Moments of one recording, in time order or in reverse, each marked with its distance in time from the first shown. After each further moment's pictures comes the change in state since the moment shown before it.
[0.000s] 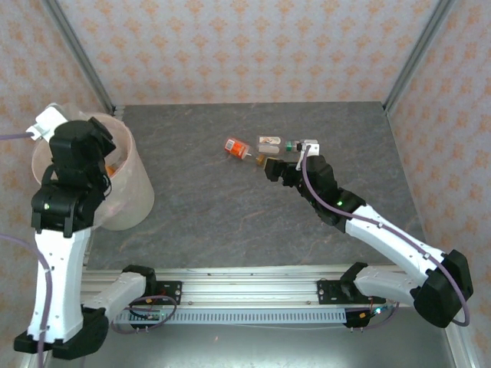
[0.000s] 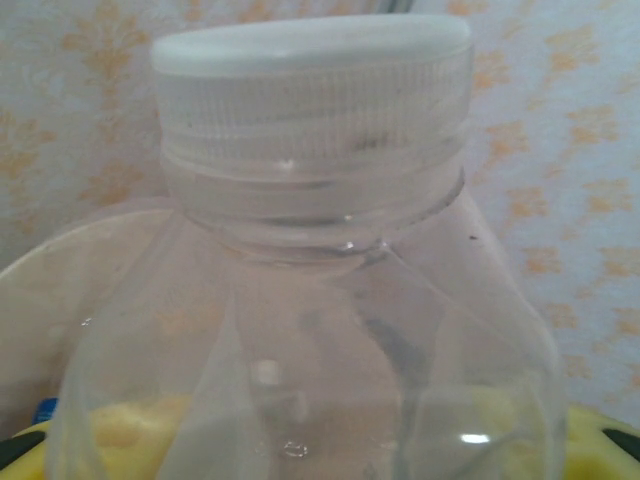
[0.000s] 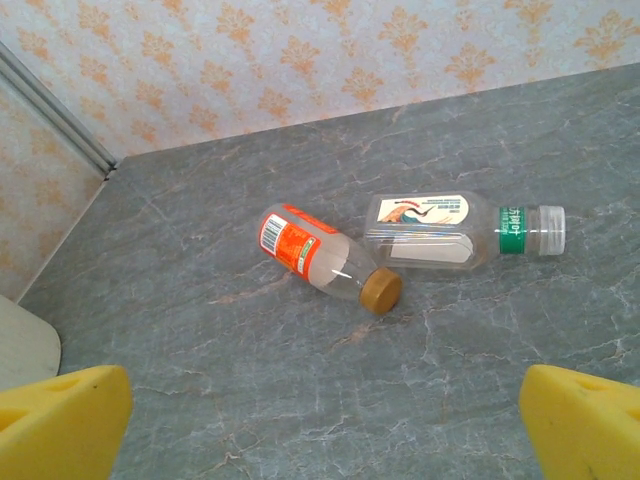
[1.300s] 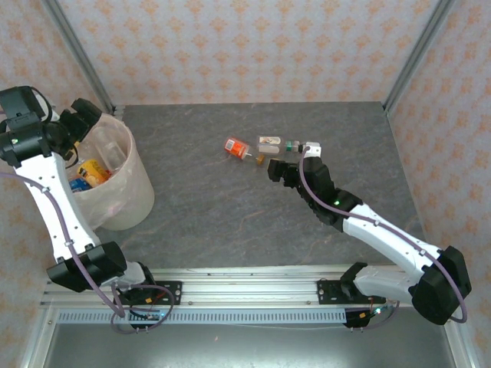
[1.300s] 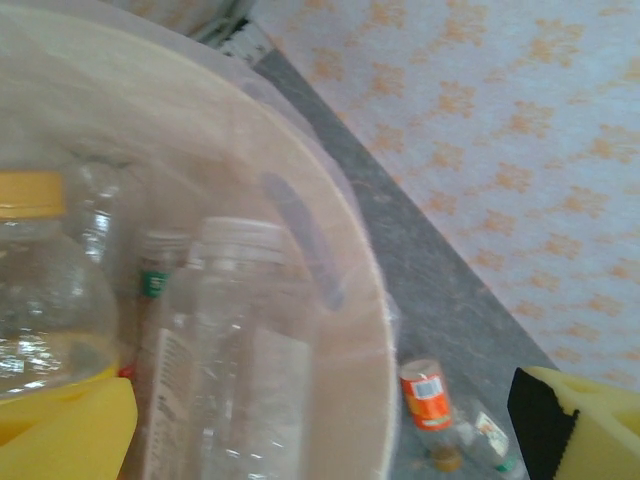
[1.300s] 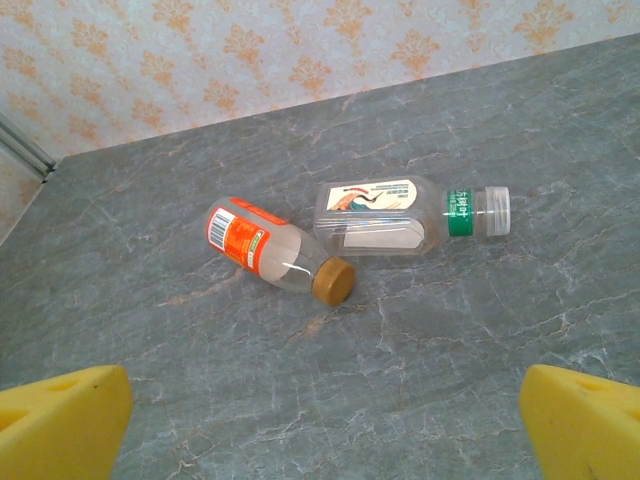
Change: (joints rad) left arm 0.591 0.389 0.268 -0.229 0.972 0.037; right arm 0.000 0.025 -0.013 -0.022 0.082 0.025
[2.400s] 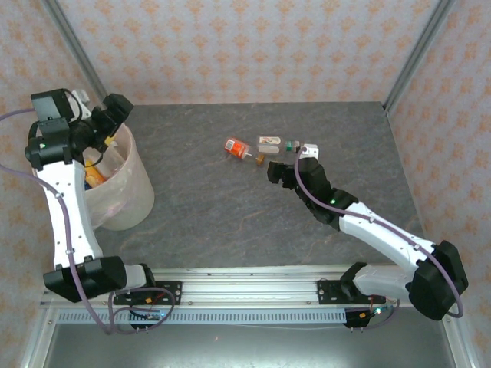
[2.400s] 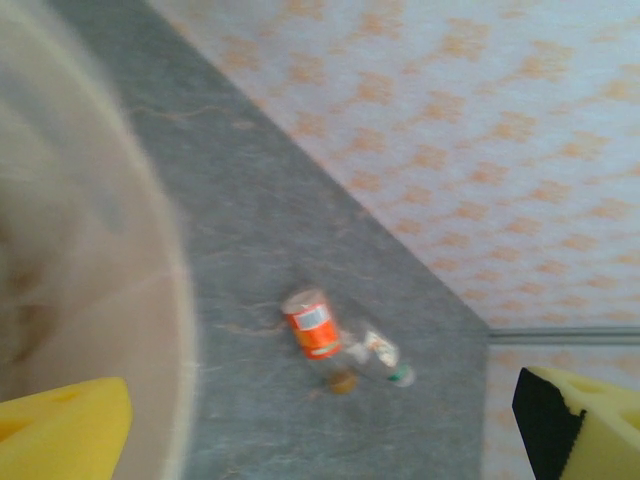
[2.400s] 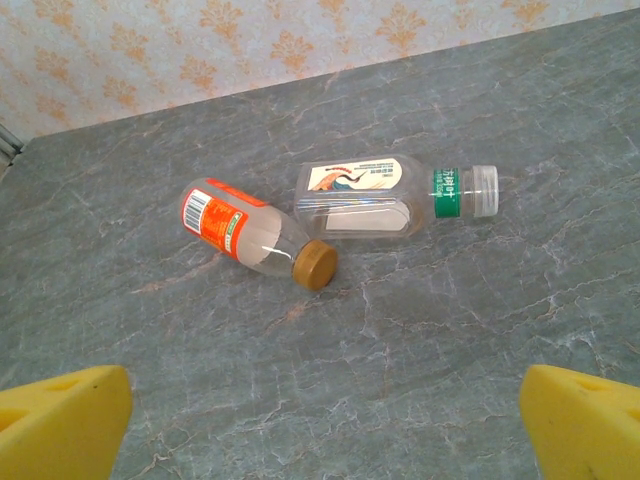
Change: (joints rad) left arm -0.207 -0.092 -0.181 0.233 0.157 -0.153; right arm 0.000 0.039 -0.008 0.000 0.014 0.004
